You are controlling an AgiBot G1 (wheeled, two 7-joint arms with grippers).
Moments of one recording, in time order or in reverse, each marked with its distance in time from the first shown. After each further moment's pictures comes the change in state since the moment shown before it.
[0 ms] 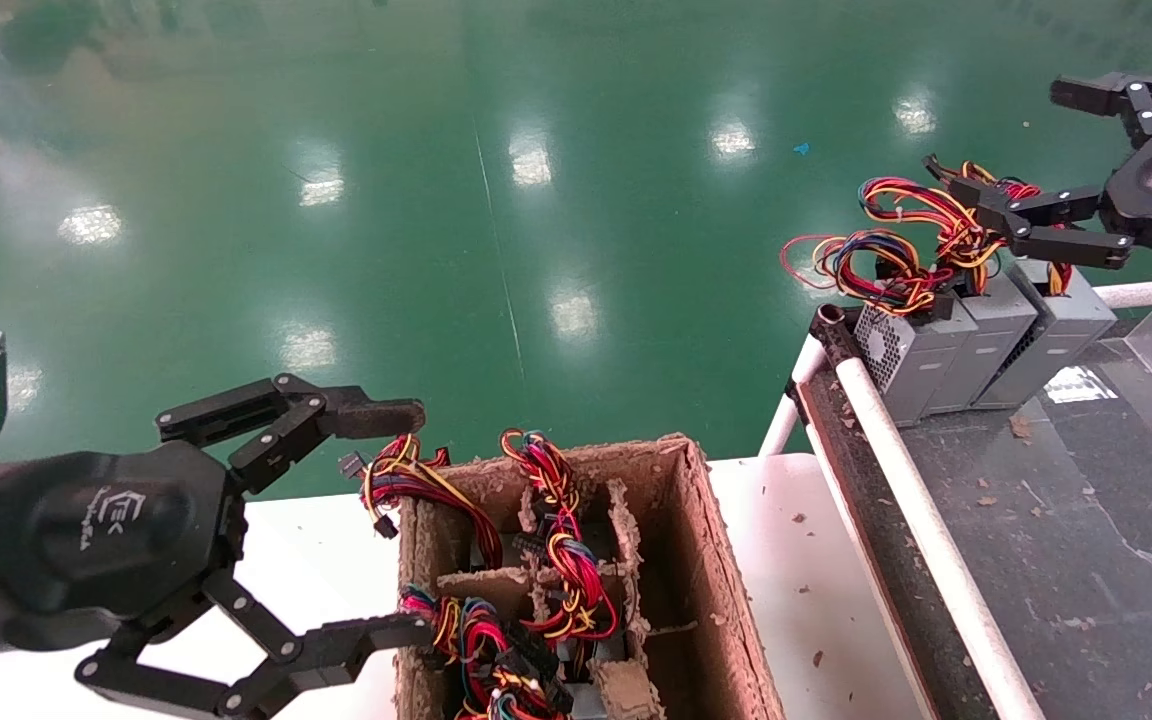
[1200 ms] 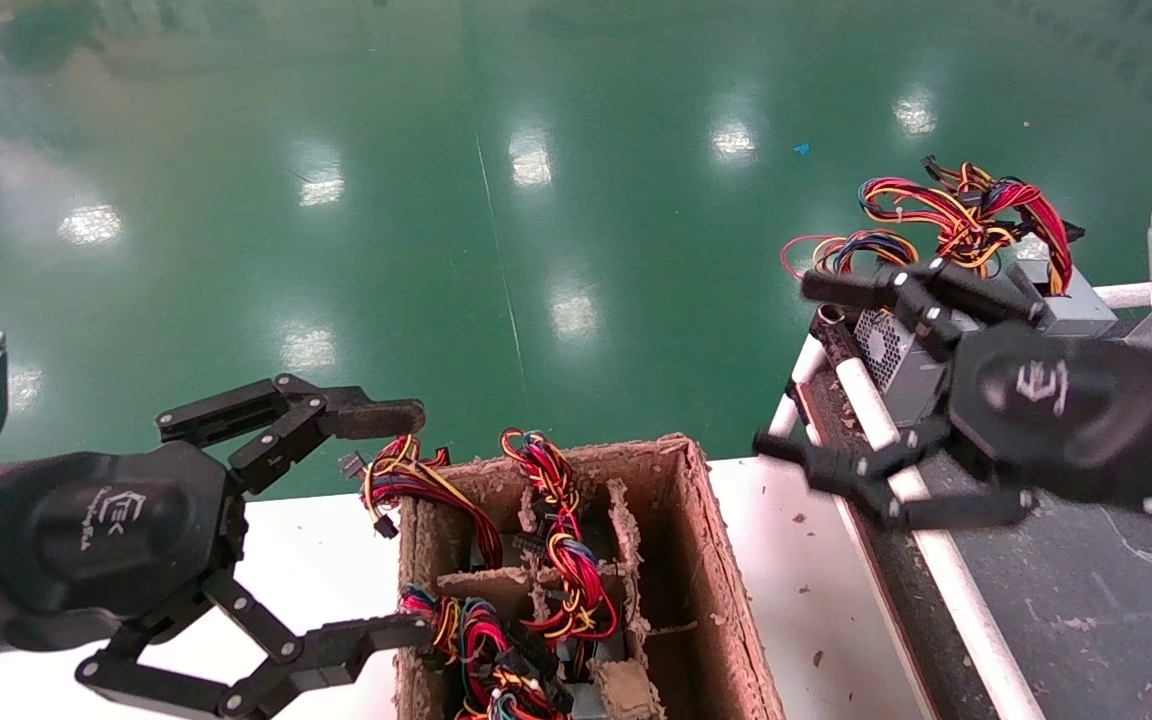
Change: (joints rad) left arm 0.000 0.000 0.001 0.000 0.000 0.000 0.000; right arm -0.314 0.071 0.001 0.514 0.271 -0.239 0.361
